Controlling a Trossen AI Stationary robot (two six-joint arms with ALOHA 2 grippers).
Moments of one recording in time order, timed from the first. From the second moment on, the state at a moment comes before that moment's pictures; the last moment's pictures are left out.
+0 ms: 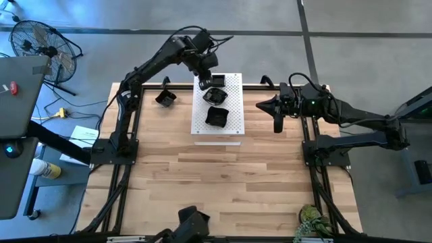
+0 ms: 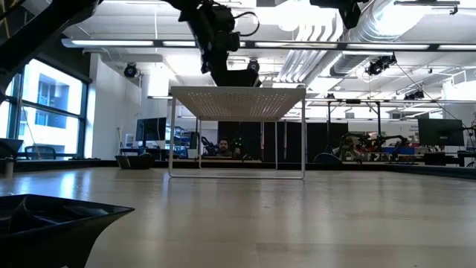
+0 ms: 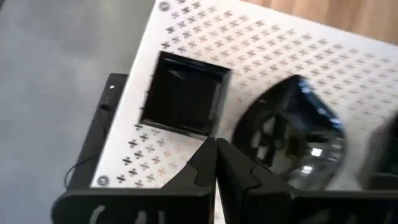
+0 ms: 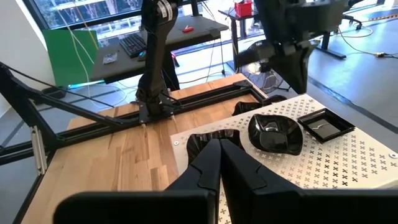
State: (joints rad) left arm 0.65 2.07 2.31 -1.28 0.18 0.31; right arm -0.26 0.90 0.95 -0.26 -0.05 0.18
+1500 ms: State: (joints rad) left arm 1.11 1.76 1.35 -0.92 0.01 -0.06; right arm -0.26 0.90 0.95 -0.27 -0.03 0.17
